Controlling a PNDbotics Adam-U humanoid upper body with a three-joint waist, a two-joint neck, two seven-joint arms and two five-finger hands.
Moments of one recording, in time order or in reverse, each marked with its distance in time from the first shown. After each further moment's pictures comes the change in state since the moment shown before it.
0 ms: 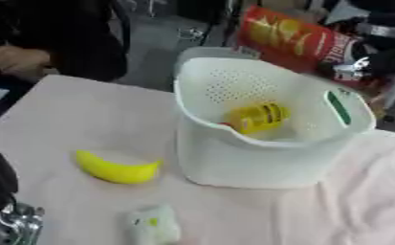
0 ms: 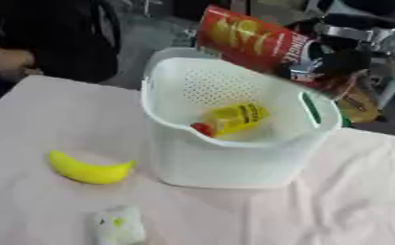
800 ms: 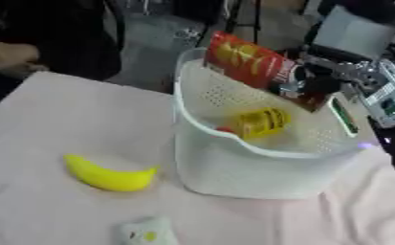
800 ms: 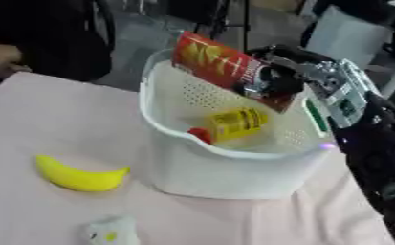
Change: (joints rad) left arm -0.044 0.000 -0.013 0.000 0.021 -0.008 -0.011; right arm -0.051 0.018 -0.062 0.243 0.218 -0.148 -0.217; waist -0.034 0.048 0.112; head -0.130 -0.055
